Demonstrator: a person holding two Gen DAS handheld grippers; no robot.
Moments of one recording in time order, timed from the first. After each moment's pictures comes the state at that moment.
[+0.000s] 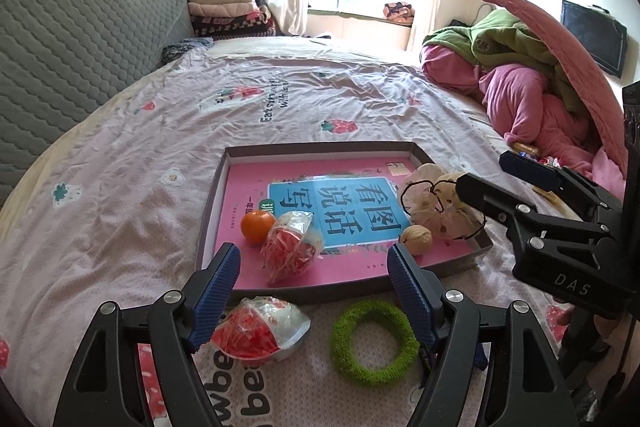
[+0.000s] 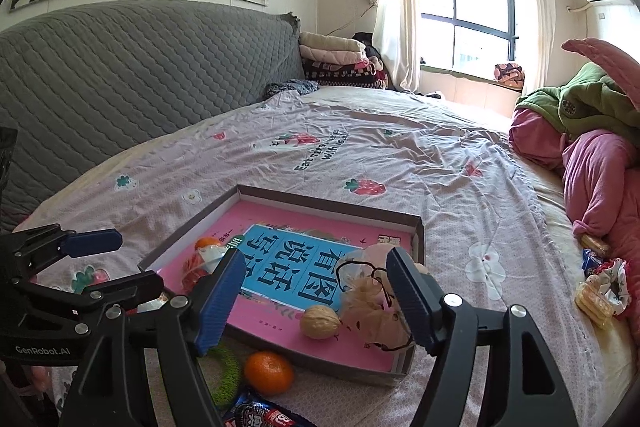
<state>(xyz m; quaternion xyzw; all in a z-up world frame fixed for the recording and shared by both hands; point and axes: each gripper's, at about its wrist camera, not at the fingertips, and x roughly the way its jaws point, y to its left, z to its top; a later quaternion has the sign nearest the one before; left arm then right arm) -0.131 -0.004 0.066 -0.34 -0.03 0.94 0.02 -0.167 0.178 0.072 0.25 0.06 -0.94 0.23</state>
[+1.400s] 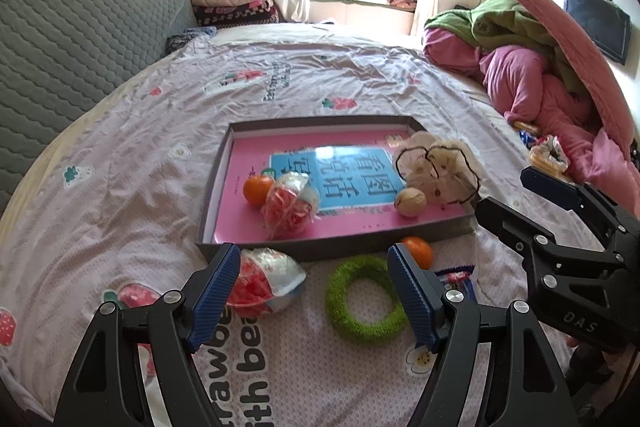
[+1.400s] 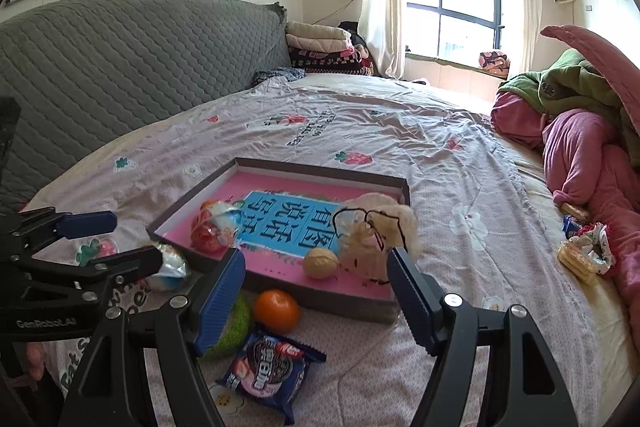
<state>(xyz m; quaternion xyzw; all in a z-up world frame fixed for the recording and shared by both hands) -0.104 0.008 0.054 -0.37 -0.02 0.93 0.01 -0.120 0.188 0.057 0.28 0.06 -0.94 0.20</state>
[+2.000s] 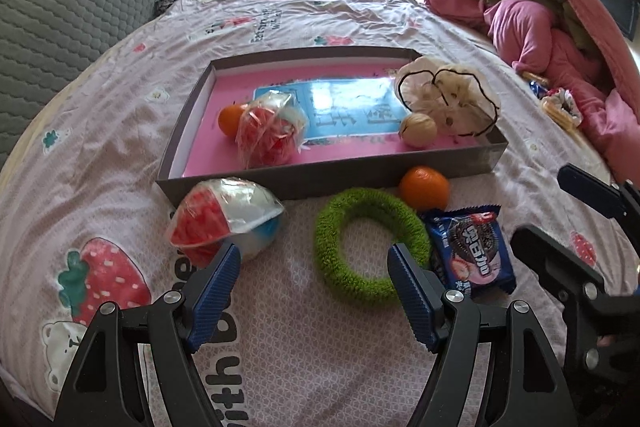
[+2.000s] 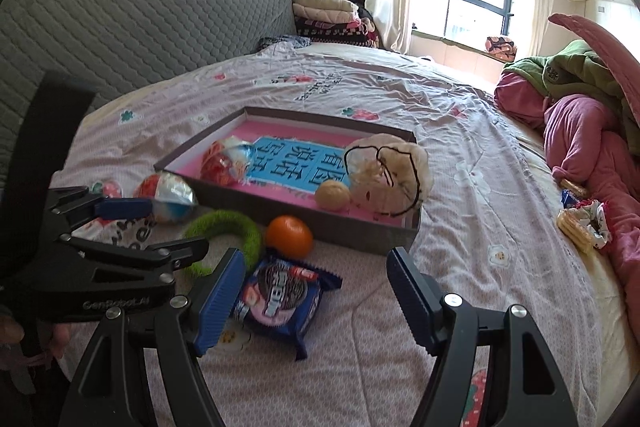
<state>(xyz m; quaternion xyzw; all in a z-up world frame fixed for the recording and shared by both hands) -0.115 0.019 -0.002 -0.44 -0.01 0.90 0.01 -0.089 0.185 0.025 0.32 0.10 -0.92 0.19</state>
